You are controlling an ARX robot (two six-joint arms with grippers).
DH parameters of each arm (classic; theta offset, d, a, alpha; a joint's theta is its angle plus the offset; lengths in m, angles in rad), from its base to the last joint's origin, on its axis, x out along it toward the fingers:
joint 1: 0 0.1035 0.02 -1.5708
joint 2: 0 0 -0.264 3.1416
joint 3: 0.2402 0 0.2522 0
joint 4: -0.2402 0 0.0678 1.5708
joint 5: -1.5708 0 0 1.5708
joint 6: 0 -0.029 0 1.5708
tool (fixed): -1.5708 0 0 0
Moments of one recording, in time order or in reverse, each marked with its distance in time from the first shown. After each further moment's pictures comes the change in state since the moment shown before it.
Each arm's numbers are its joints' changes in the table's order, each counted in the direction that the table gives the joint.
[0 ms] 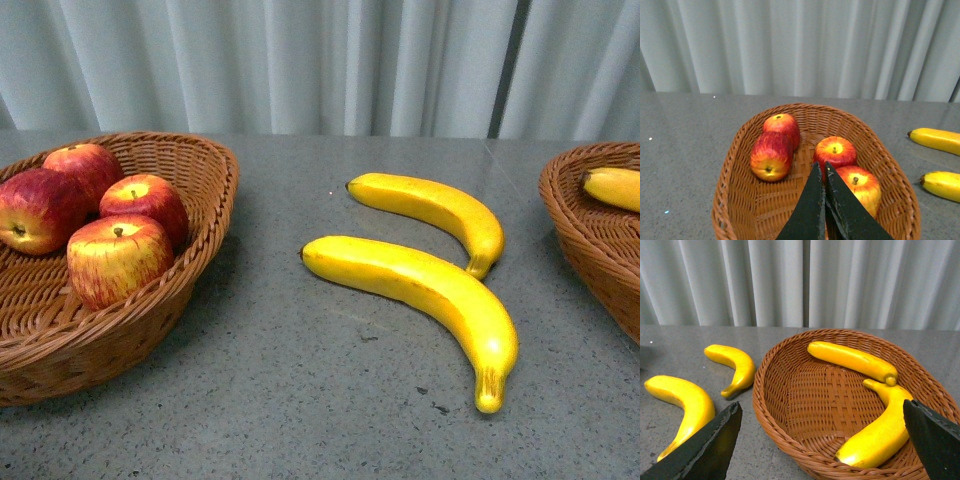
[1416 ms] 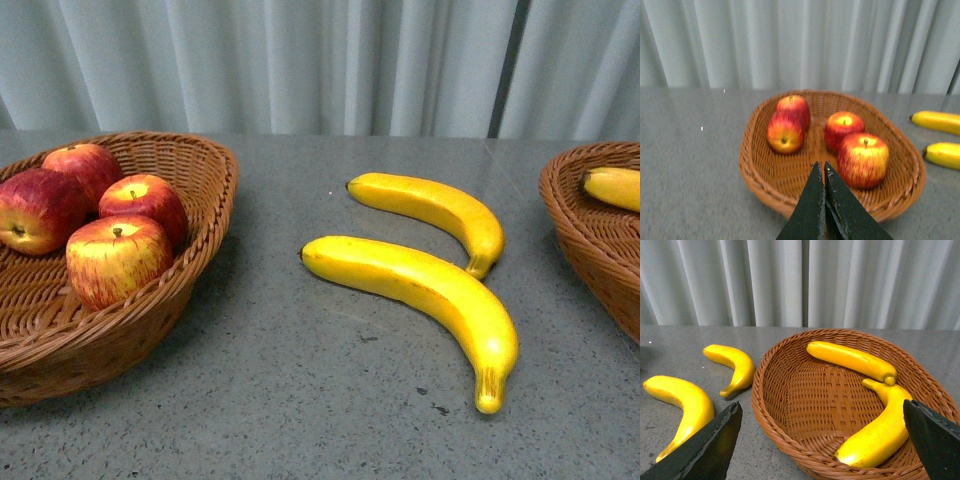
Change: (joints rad) left arm 0.200 -0.607 -0.175 -0.422 0.205 -0.008; right arm 0.000 0.000 0.000 -0.001 0.002 0.000
